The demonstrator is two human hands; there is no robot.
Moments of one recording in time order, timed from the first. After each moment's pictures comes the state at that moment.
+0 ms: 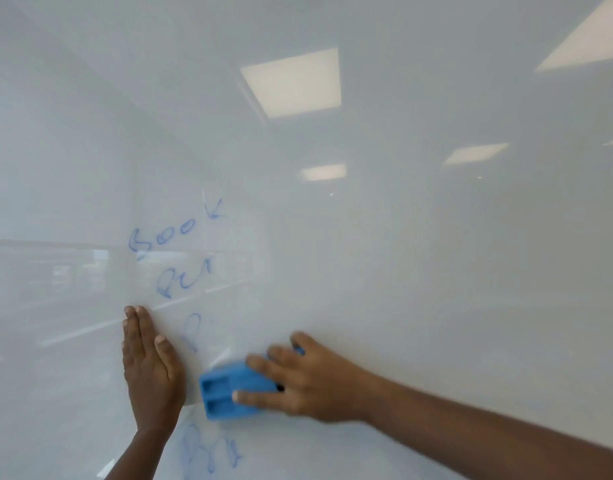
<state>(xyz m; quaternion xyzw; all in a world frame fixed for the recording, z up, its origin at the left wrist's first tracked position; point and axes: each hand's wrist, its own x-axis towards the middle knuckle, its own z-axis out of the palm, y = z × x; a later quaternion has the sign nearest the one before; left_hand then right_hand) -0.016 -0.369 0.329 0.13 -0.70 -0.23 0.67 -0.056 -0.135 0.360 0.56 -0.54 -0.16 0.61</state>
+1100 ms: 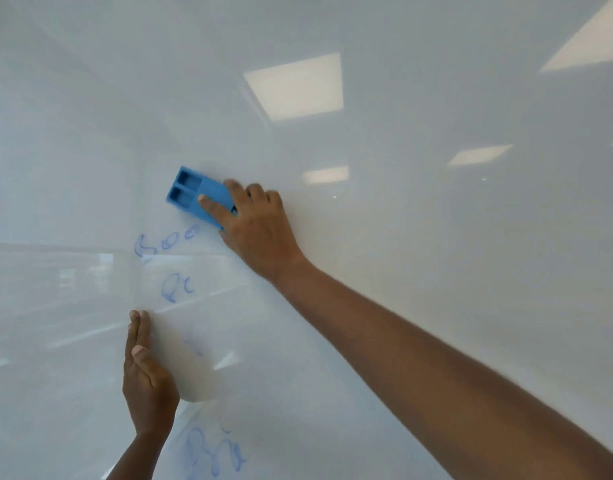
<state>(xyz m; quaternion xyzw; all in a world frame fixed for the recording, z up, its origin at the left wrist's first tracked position) -0.011 -0.370 0.330 0.10 -0.61 -0.35 0.70 -0.035 -0.212 0.505 0.33 -0.64 0.00 0.69</state>
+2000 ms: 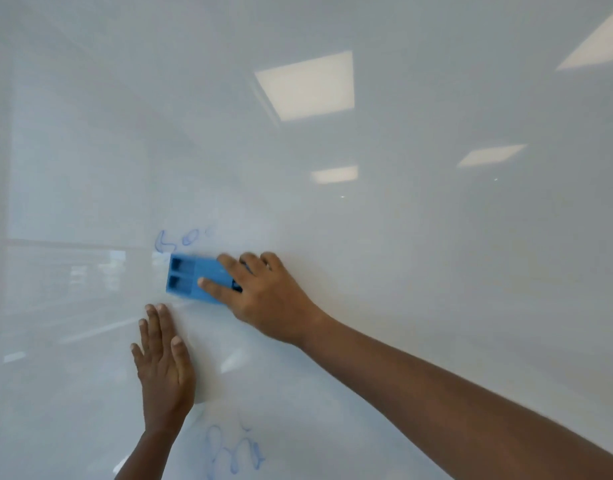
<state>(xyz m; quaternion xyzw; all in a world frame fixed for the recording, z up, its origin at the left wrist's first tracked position) -0.008 -0.386 0.327 0.12 -0.73 -0.25 0.63 -0.046 -0.221 0.439 0.44 -0.55 -0.05 0.71</state>
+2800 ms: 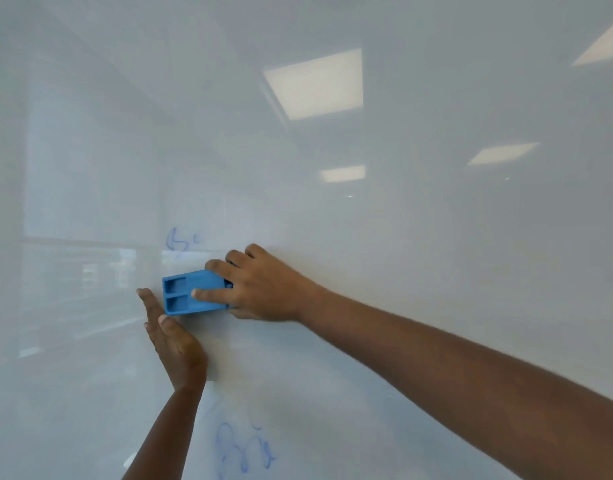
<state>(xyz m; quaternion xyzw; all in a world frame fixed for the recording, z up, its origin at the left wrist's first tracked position) -0.020 -0.375 0.363 0.08 -0.55 -0.42 0.72 -0.031 -0.232 0.462 0.51 -0.59 -0.26 0.56</state>
